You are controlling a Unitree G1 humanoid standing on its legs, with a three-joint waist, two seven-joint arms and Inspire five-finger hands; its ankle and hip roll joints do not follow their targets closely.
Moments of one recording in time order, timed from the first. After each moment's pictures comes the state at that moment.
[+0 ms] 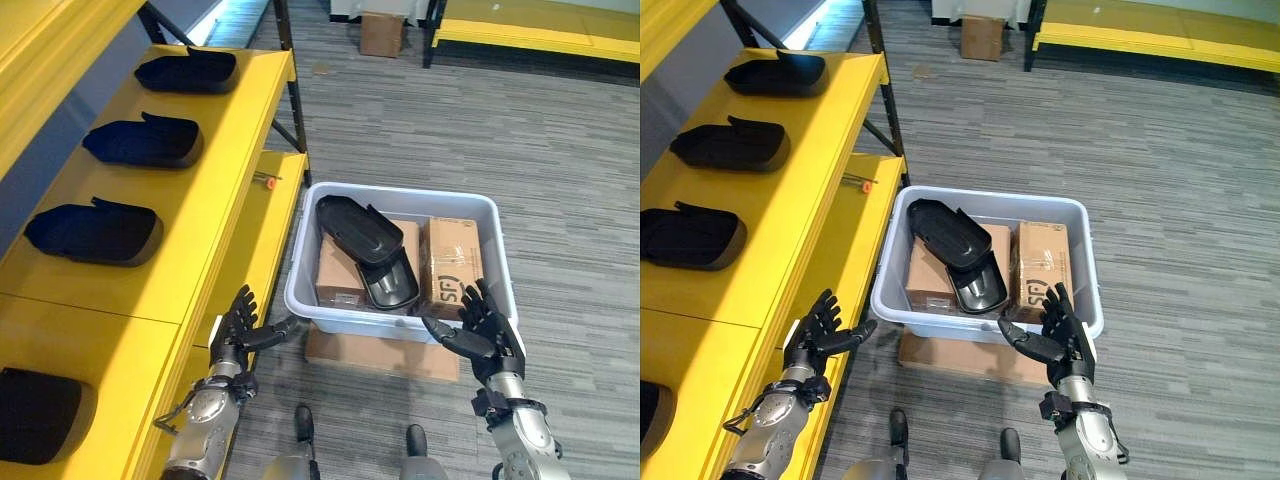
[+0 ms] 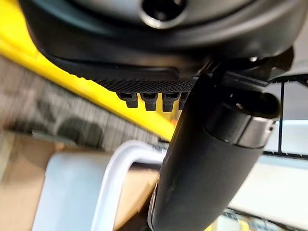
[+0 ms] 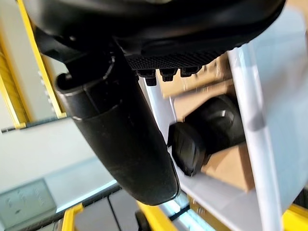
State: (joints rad) left arm 0.05 0.34 -0.10 0.30 -0.51 -0.11 0.13; right arm 0.16 -0.24 0.00 0.04 0.55 -0.17 -0.01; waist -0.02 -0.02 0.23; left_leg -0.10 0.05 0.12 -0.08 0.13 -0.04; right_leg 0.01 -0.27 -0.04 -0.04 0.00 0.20
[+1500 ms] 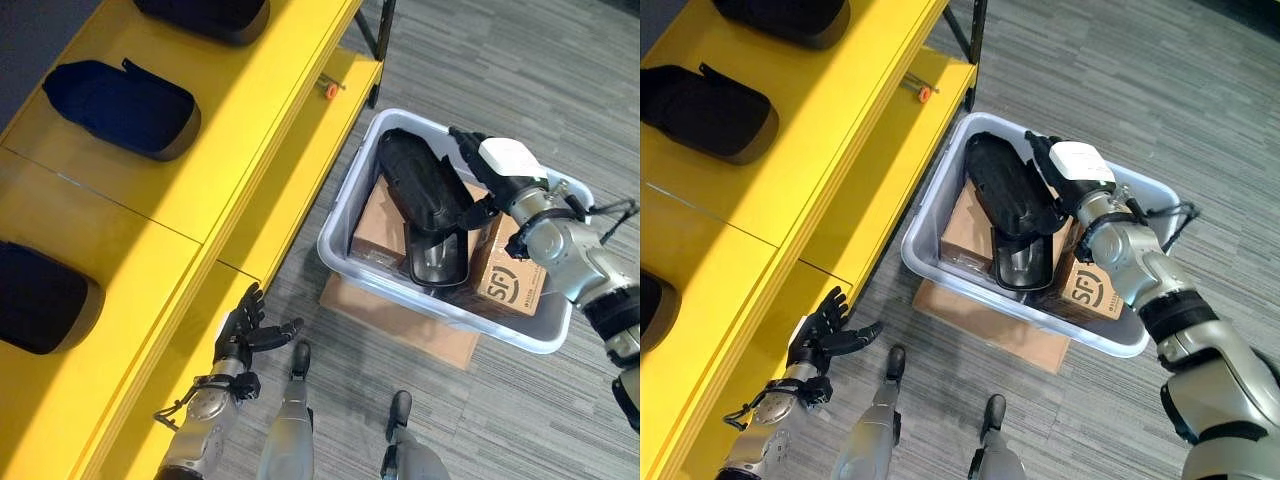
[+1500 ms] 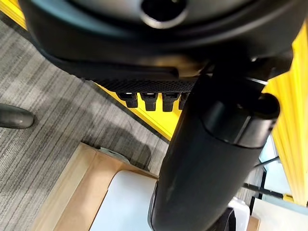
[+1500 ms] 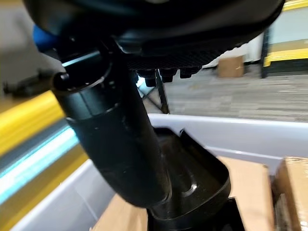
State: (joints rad) left arm 0.00 0.38 -0.16 0.27 -0.52 -0.11 0.10; right arm -0.96 -0.86 0.66 0.58 -0.32 -0.06 -0.06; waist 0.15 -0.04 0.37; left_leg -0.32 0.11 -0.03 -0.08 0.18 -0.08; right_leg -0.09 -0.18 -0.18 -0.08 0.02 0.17
